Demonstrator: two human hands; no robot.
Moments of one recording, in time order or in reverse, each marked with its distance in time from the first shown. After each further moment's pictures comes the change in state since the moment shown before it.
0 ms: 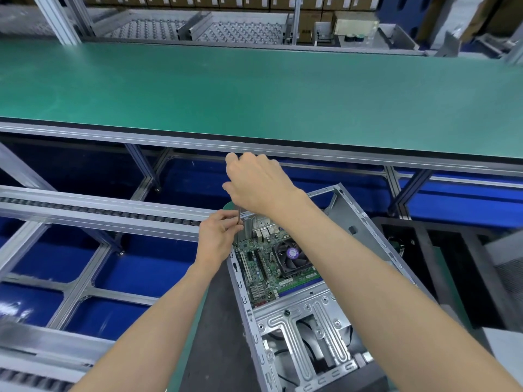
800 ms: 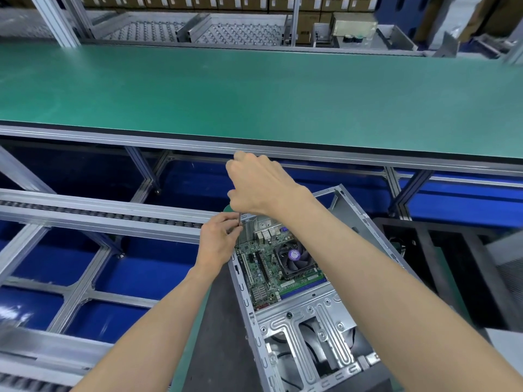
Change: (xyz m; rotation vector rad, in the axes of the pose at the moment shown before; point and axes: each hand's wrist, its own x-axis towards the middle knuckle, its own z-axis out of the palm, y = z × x) left_hand -0.001 -0.006 -0.001 0.201 0.027 0.182; right_hand 0.004 0.001 -0.006 0.051 -0.073 -0.006
